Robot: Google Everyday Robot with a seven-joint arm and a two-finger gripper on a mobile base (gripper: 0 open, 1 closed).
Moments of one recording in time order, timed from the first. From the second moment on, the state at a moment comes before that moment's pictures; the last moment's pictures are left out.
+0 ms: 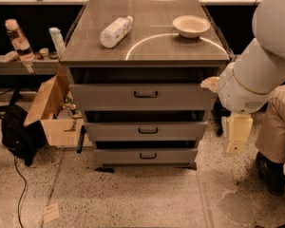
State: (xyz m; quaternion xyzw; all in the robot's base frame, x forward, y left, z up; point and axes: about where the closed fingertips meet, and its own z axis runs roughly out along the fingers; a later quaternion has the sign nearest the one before) arm 0.452 -0.183 0.848 -0.72 0.68 -0.01 0.13
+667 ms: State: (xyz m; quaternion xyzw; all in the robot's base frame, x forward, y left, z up) arm 0.471 -0.185 0.812 -0.72 0.68 -0.01 0.15
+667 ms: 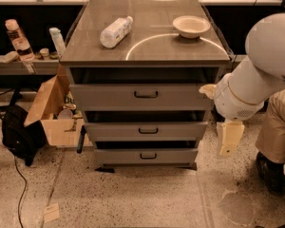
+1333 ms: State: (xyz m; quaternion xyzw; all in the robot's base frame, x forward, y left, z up) arm 0.486 -0.185 0.769 -0.70 0.70 -0.01 0.15
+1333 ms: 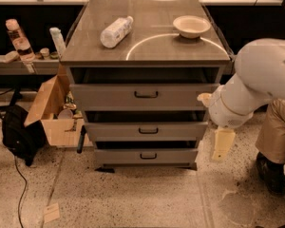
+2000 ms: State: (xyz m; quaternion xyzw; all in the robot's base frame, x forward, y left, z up) arm 0.505 -0.185 0.737 -0.68 0.72 -0.02 0.15
